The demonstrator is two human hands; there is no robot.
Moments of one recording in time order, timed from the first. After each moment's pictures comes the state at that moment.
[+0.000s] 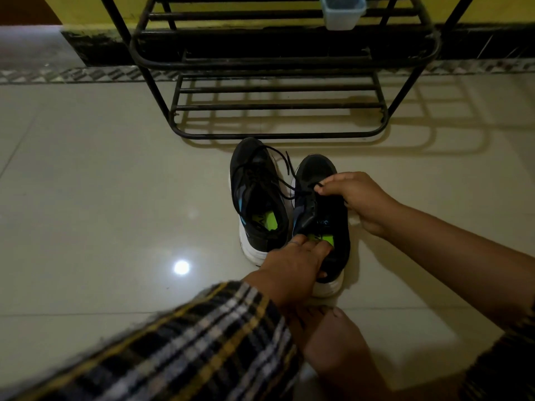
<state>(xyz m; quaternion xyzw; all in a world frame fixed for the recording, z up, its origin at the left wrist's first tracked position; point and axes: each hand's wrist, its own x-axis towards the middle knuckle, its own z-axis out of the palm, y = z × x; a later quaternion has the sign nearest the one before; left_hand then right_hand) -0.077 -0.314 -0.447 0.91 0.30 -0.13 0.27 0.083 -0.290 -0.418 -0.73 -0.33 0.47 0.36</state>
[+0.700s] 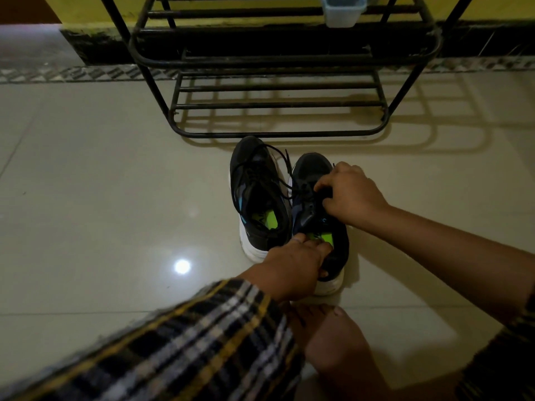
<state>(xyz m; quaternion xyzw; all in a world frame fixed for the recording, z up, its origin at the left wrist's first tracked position) -0.071 -0.309 -0.439 0.89 0.29 -0.20 0.28 0.081 -0.286 -0.421 -0.78 -0.60 0.18 0.02</state>
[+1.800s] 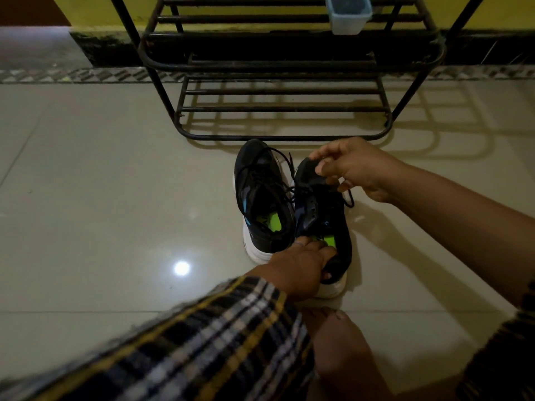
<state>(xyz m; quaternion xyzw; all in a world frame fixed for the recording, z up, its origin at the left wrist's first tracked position) -0.071 -0.305 -0.452 0.90 0.27 -0.18 0.30 0.081 -0.261 -0.368 -0.73 -0.44 0.46 0.27</state>
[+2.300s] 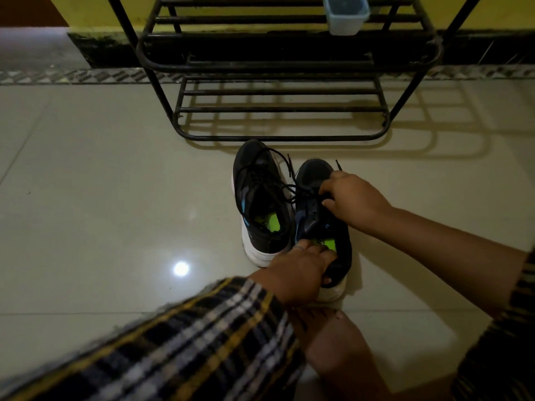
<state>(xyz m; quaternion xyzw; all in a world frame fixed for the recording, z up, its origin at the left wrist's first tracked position) -0.072 -0.313 -0.454 0.91 0.26 -0.17 0.27 0.087 -0.284 -0.425 -0.73 -0.66 0.15 0.00</state>
